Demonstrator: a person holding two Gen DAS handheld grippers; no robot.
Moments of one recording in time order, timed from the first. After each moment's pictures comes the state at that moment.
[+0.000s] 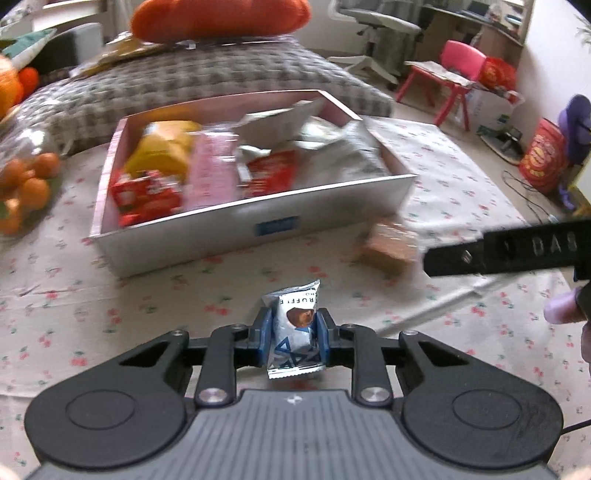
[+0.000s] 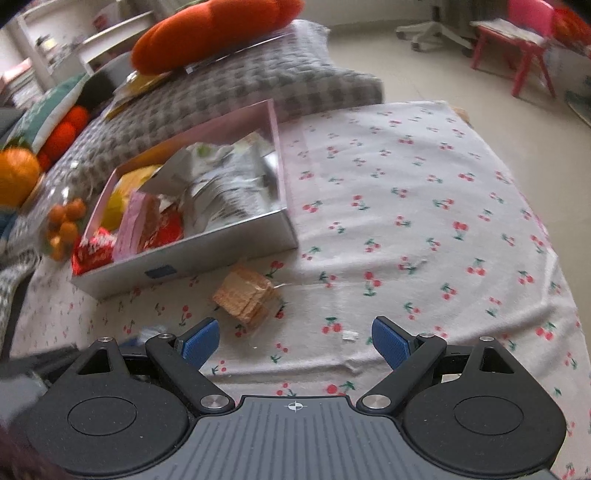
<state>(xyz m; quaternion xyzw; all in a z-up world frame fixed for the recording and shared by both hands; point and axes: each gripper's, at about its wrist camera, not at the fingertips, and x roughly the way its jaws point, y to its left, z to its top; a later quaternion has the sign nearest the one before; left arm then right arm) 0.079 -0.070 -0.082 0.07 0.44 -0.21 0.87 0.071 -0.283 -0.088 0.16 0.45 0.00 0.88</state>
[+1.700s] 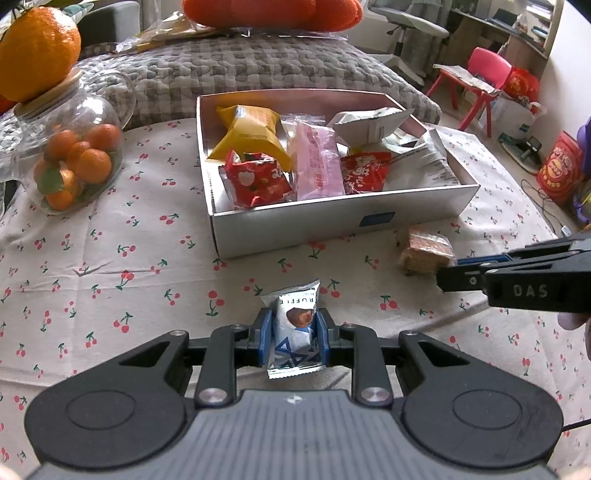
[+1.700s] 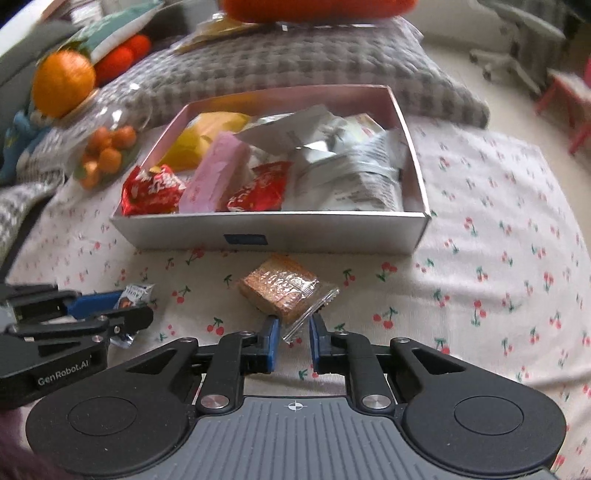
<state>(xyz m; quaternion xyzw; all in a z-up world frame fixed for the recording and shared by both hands) 0.088 -0.009 -0.071 0.05 0.46 -0.19 0.87 0.094 -0.206 -0.085 0.07 0.47 0.06 0.88</state>
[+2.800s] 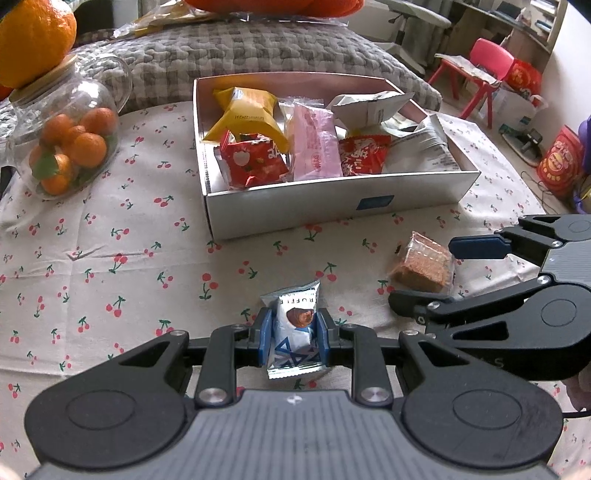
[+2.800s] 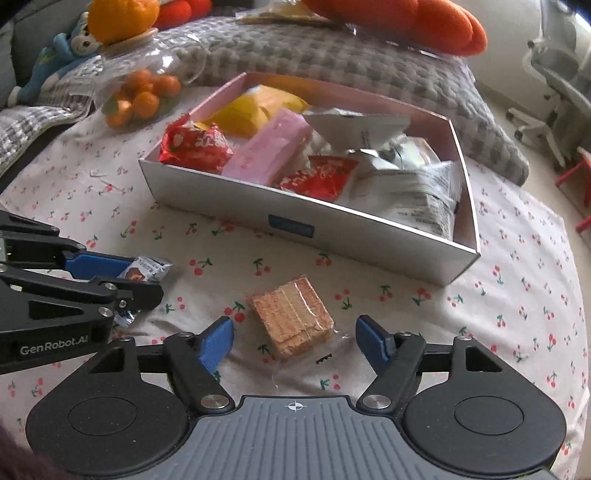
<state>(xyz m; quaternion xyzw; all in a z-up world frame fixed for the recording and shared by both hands) 0.089 -0.011 -0.078 0.06 0.48 -0.19 0.85 0.092 -0.159 -0.098 -0.08 0.45 0.10 0.89</state>
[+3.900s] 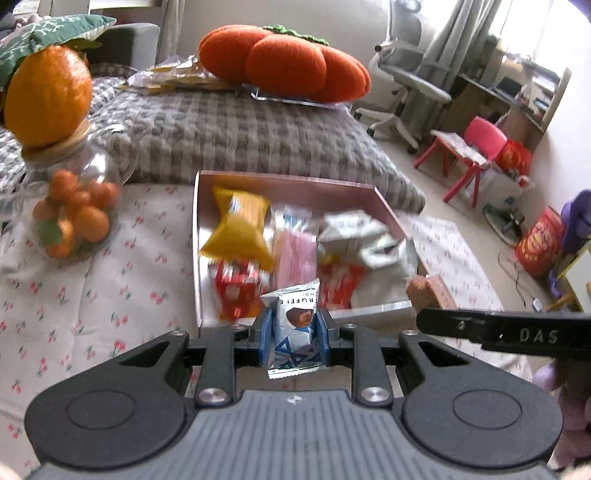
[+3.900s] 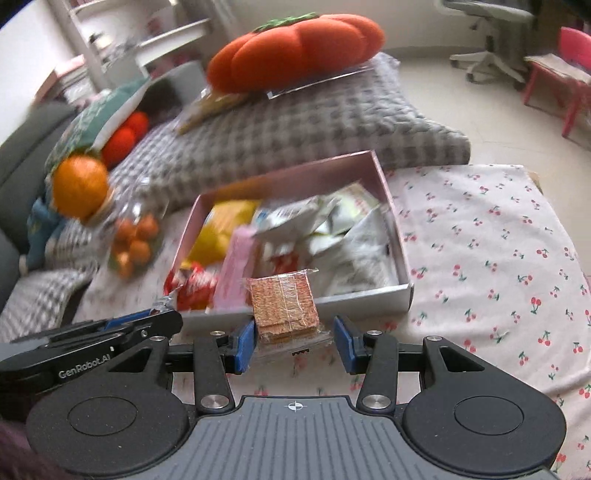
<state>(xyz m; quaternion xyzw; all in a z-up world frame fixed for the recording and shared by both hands) 0.122 -0.014 -0.022 -0.04 0.41 -0.20 0.89 0.102 -0.231 -0.025 0.16 0.41 0.06 0.90</state>
